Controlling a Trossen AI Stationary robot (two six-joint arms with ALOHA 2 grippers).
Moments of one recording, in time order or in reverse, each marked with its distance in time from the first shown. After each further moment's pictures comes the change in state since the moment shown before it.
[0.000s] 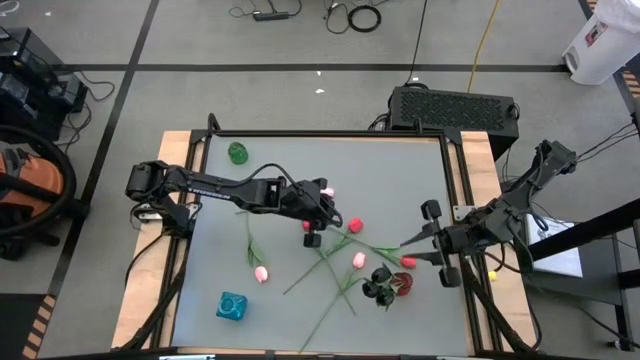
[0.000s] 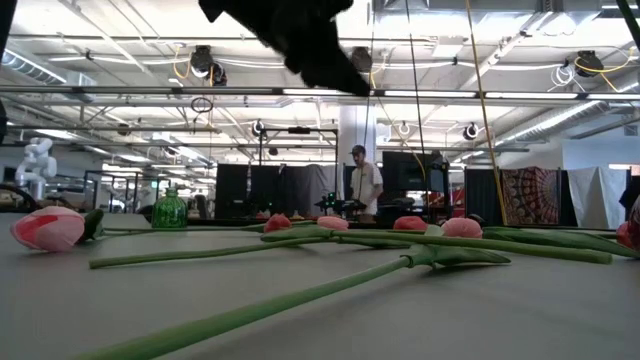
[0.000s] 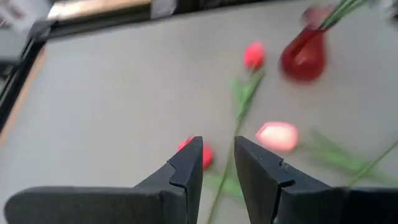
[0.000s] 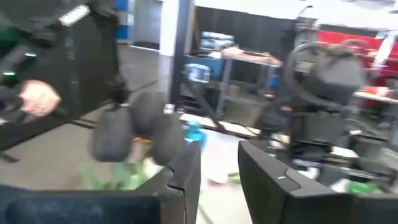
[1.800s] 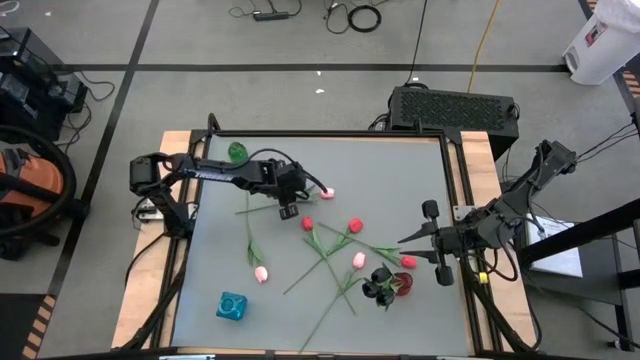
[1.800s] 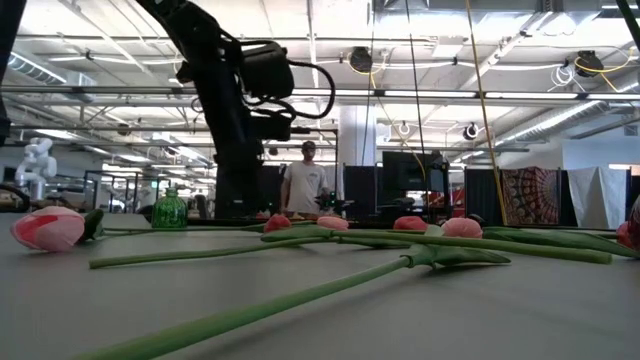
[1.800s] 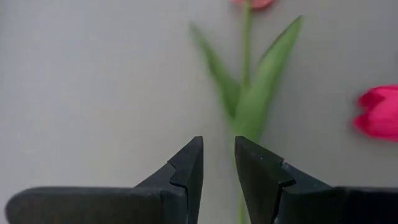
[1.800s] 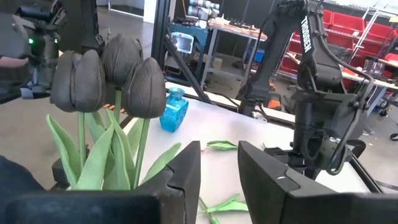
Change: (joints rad) left arm 0.276 0.001 -0.228 -0.288 -0.122 -0.121; right arm 0.000 0.003 0.000 -0.145 0.063 0.020
